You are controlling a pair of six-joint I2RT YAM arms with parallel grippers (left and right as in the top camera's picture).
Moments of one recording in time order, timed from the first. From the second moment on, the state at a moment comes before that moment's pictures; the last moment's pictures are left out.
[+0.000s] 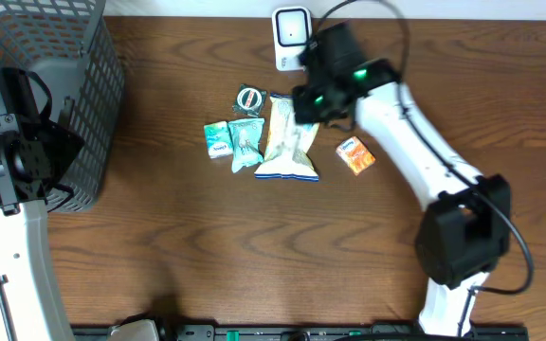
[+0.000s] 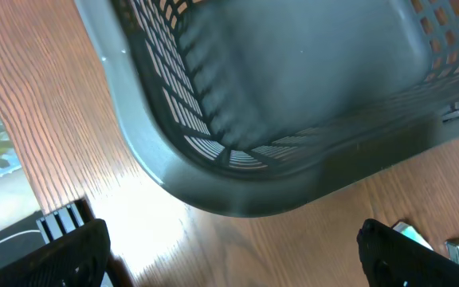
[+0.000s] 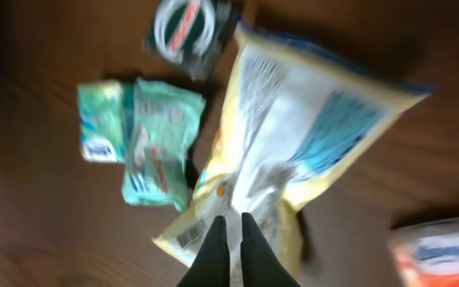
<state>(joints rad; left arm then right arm) 0.25 1.33 1.71 -1.52 -0.35 -0.78 0.46 2.02 1.76 -0.88 -0.22 0.30</state>
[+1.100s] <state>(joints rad) 0.25 1.33 1.71 -1.52 -0.35 -0.78 0.58 2.05 1.77 -0.97 -0.07 0.35</state>
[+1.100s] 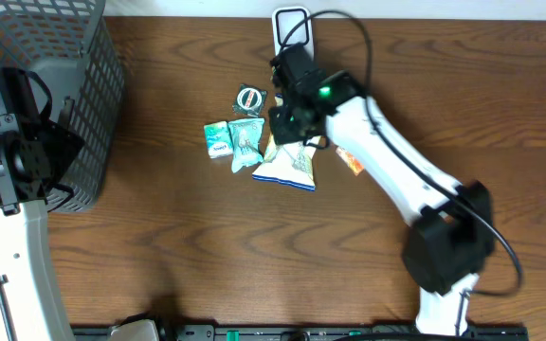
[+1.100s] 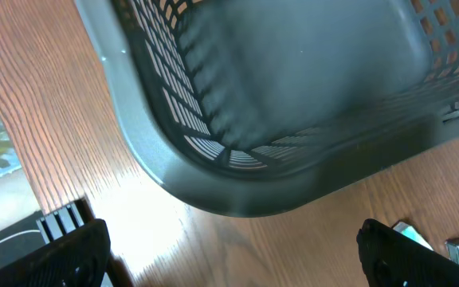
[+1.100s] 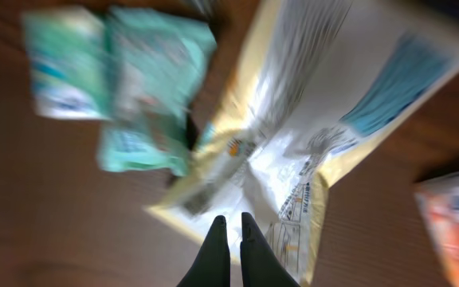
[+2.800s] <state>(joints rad) 0.25 1.33 1.71 -1.52 -0.35 -0.78 0.65 2.06 1.74 -1.07 0.06 0.40</state>
